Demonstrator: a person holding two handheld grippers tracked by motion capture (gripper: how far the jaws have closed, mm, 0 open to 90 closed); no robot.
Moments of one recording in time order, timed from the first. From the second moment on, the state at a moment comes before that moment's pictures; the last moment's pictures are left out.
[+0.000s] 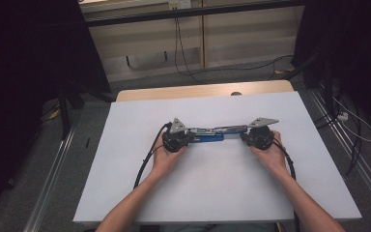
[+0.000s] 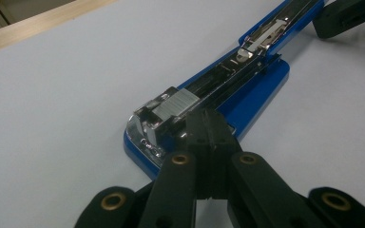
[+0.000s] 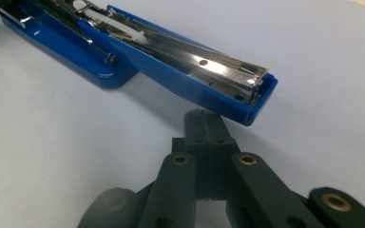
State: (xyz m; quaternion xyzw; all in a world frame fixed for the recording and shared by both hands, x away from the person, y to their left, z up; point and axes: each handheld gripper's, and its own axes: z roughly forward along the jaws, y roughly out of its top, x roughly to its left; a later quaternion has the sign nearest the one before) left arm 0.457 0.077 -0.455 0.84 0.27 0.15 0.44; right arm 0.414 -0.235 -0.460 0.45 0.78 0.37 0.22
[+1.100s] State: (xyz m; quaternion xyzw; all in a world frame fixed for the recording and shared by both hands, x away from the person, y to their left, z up) left arm 0.458 0.078 -0.456 0.84 0.27 0.14 0.45; right arm 0.413 -0.236 -0.457 0.46 0.77 0.39 0.22
